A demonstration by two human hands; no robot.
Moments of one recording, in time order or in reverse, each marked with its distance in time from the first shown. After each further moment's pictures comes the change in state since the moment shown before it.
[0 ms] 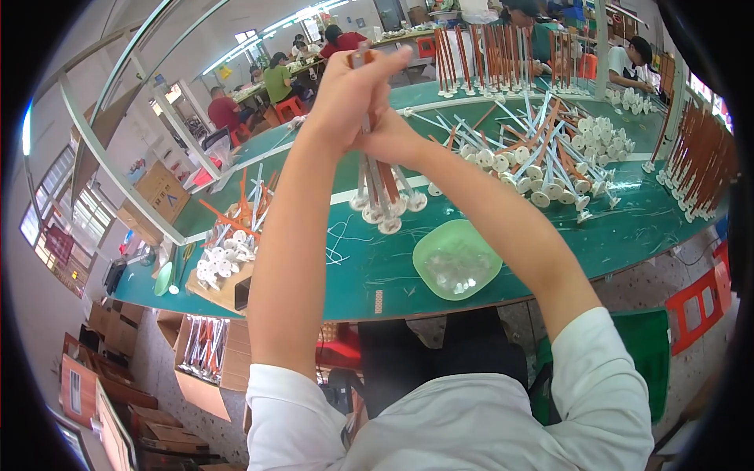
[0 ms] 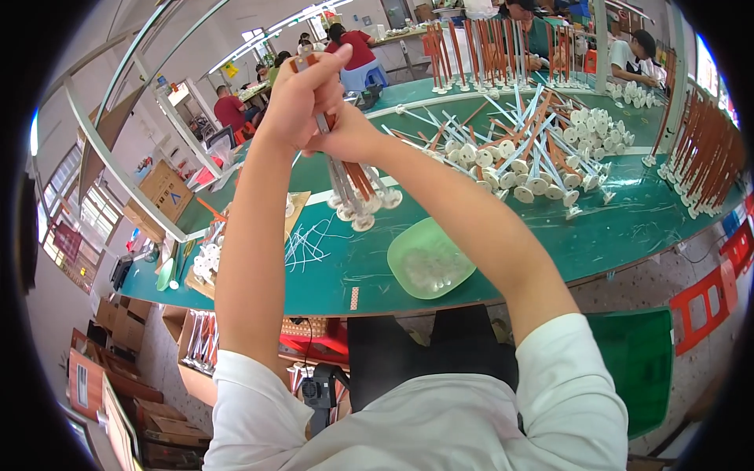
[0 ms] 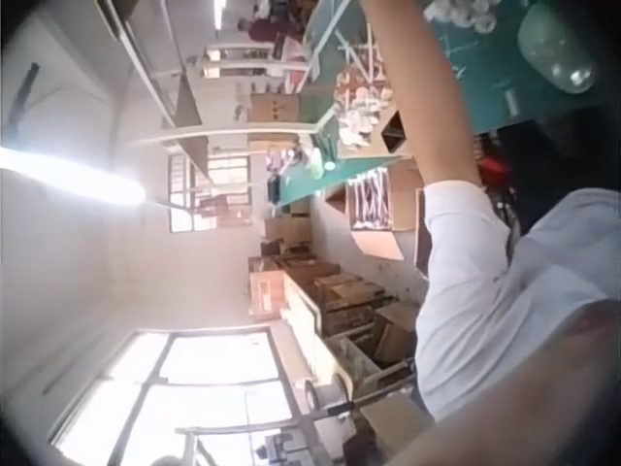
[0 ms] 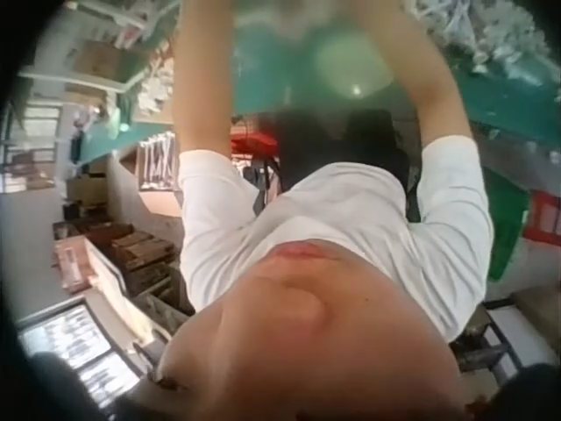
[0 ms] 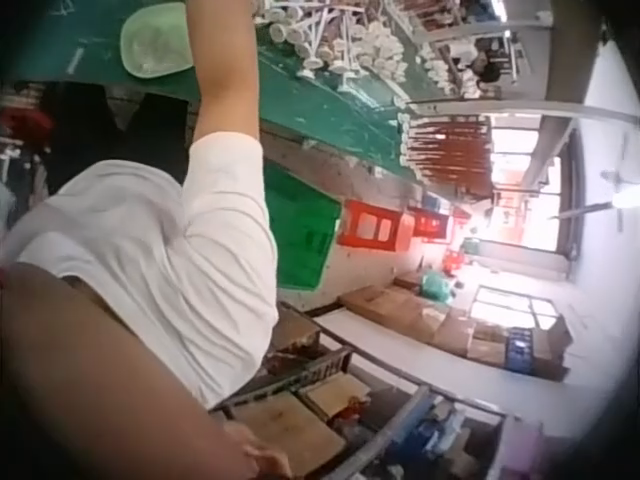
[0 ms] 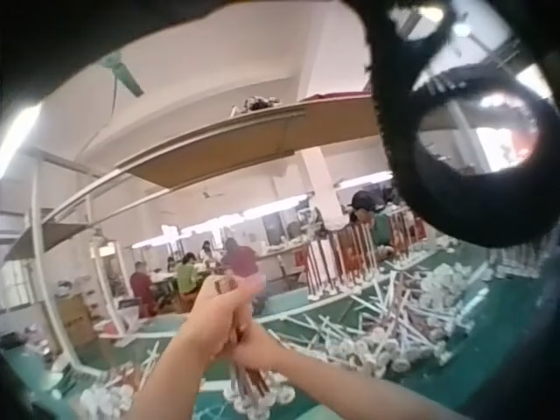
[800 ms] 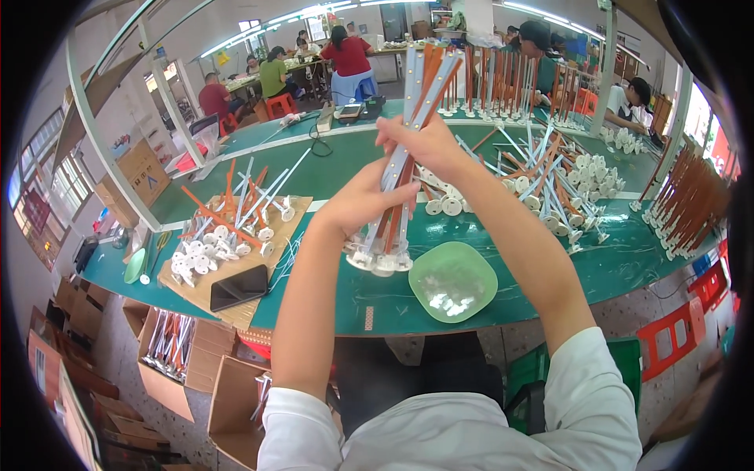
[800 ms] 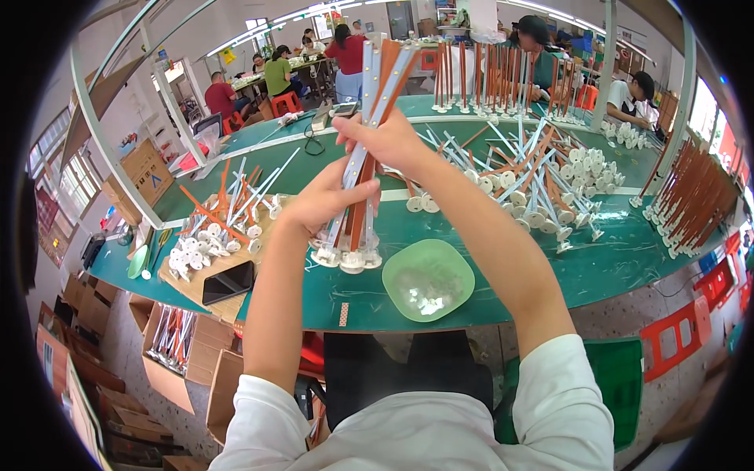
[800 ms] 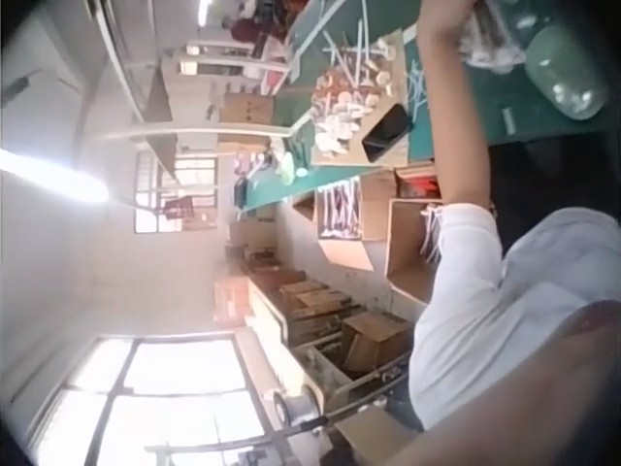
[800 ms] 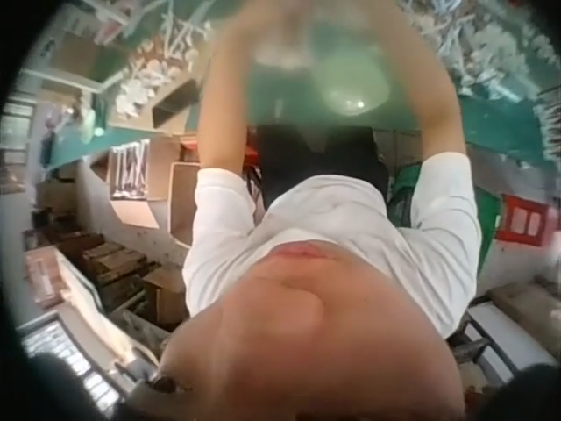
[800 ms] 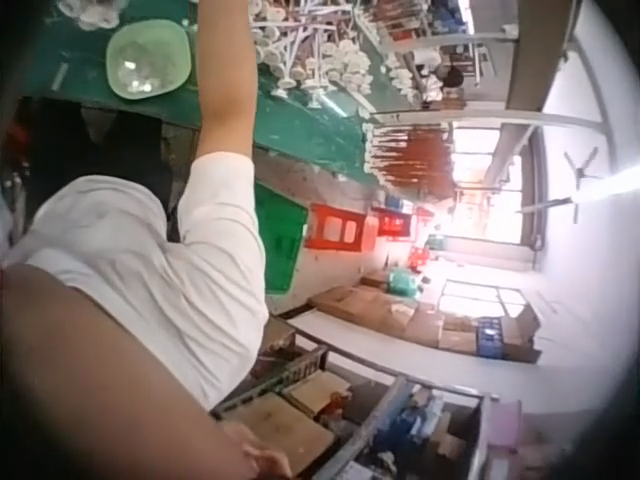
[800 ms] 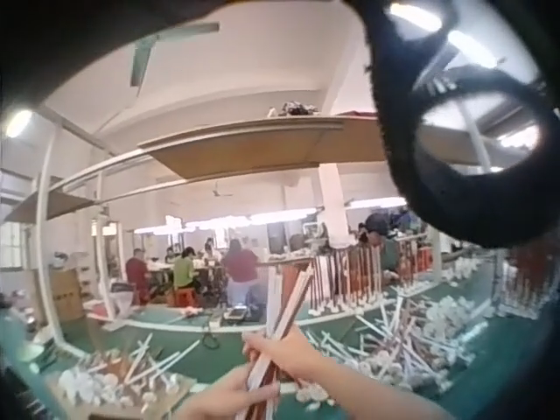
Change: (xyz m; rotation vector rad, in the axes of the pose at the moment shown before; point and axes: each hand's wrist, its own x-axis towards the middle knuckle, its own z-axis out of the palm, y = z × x) left_hand -0.070 -0.096 -0.033 0.010 -0.229 -0.260; right_hand -0.001 0.005 -0.024 0.113 0.058 0.301
